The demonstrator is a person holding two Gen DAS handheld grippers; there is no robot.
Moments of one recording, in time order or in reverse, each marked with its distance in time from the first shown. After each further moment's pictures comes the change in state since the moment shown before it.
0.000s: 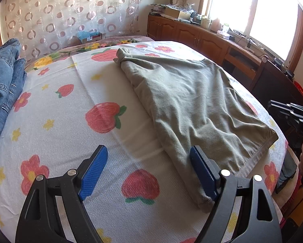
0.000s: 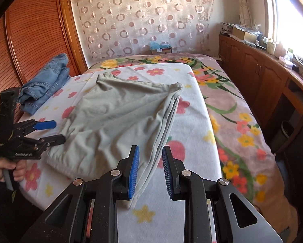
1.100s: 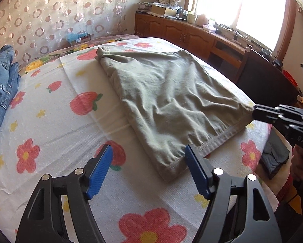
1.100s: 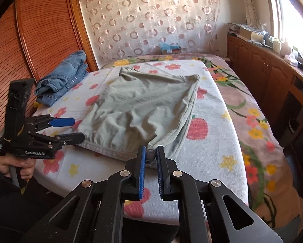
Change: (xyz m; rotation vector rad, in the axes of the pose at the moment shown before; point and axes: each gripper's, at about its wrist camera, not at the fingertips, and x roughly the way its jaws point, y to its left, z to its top) left arm -0.028 -0.032 -0.026 0.061 0.010 -0.056; right arm -0.013 0.014 -0.020 0.000 0.002 0.056
